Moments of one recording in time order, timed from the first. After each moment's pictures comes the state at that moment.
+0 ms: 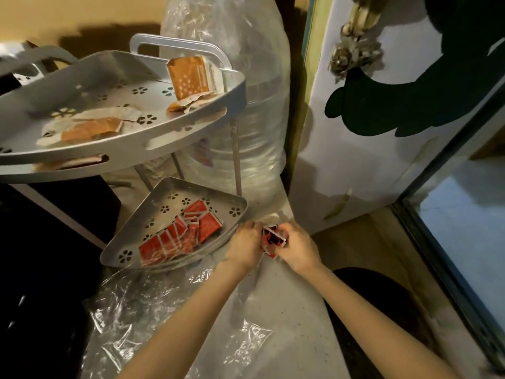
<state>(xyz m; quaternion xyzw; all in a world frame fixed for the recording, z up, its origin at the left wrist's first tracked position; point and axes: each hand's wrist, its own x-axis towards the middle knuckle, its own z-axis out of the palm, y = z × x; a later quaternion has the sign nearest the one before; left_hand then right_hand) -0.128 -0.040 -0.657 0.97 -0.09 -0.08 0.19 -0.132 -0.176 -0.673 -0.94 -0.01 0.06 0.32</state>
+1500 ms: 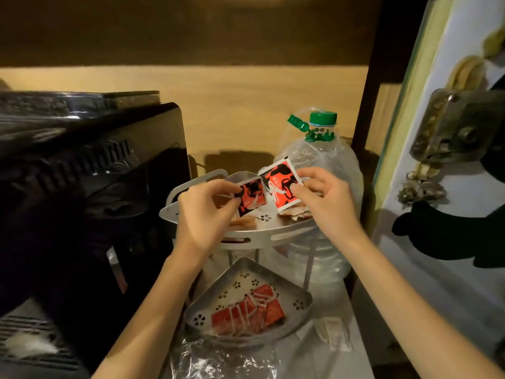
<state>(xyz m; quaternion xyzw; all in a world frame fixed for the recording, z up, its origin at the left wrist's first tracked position) -0.189 0.102 -0.383 0.85 0.03 0.40 0.35 -0.121 -0.064 -0.379 -0.71 -0.25 -0.12 0.64</state>
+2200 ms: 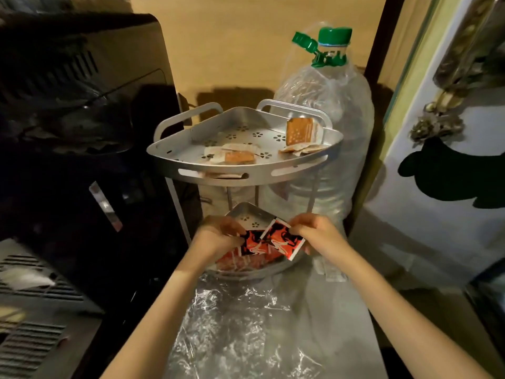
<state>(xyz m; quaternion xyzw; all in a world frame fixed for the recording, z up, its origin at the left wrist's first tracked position) -0.198 0.112 -0.519 0.87 0.13 0.03 0.47 -0.125 -0.084 -0.532 -0.81 -0.11 0.15 0.56</state>
